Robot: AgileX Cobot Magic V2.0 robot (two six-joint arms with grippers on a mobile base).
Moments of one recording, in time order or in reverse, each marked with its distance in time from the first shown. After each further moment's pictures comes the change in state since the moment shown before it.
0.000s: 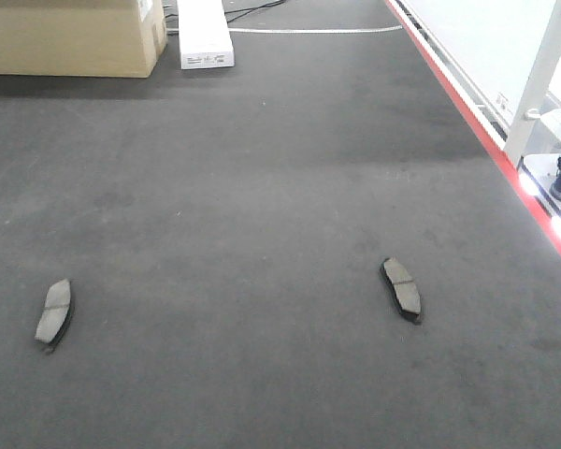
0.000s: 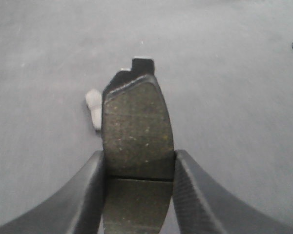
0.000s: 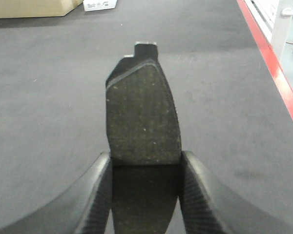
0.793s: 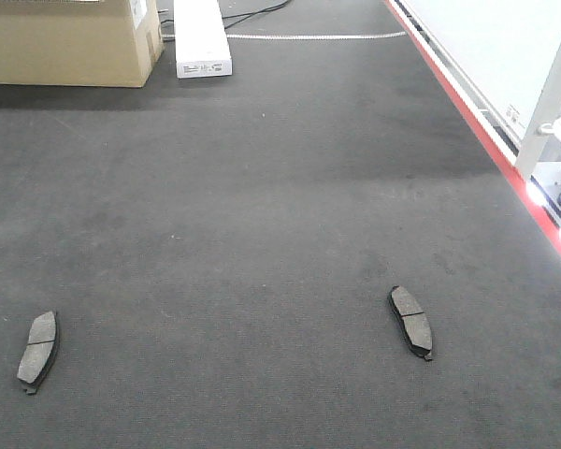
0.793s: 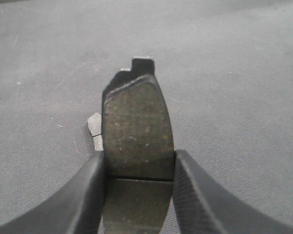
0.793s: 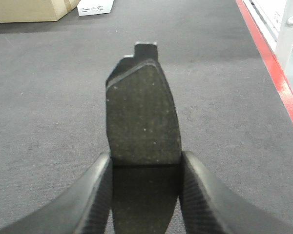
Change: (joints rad) left arm 0.000 0.000 0.000 0.000 0.000 0.000; right arm 0.000 0.000 0.000 0.000 0.000 0.000
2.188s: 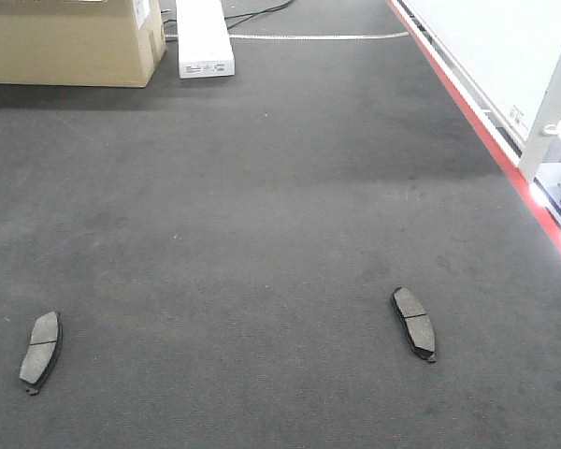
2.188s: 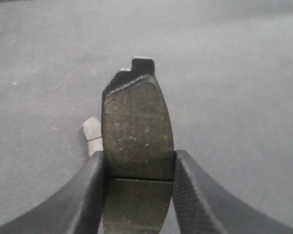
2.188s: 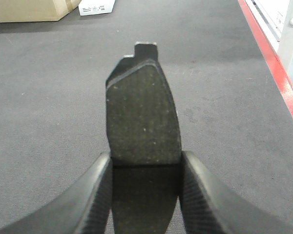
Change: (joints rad) left arm 0.000 0.034 -0.006 -0.018 -0.041 -0.057; right arm 0.000 0.000 0.000 0.000 0.000 0.000
